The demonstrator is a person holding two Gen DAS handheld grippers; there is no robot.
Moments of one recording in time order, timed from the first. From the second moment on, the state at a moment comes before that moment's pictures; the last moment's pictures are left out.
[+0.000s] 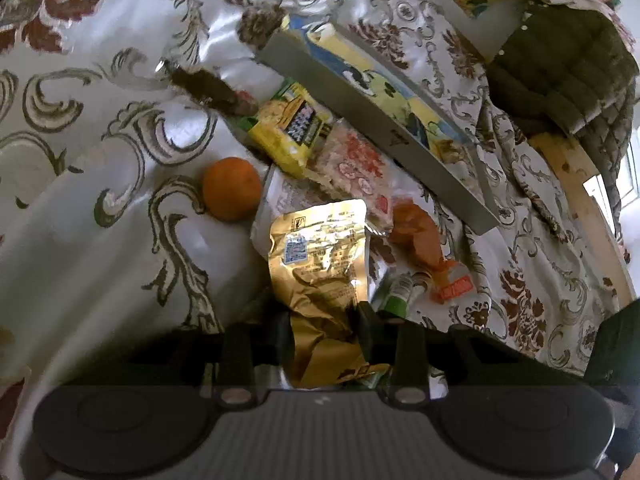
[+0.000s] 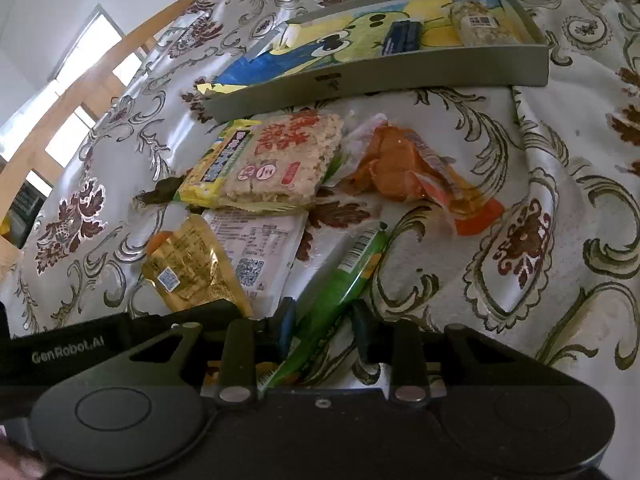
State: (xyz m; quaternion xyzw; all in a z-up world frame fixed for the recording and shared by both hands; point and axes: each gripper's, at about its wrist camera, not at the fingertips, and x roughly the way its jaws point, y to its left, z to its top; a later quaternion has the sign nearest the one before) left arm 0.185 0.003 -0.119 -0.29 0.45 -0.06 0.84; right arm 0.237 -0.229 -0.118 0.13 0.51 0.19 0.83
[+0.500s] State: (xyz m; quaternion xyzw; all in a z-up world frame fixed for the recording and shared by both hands) left arm 0.179 -0.011 -0.109 -0.25 0.43 -0.07 0.86; right arm 0.239 -0.234 -0.126 0.16 0.53 0.20 0.81
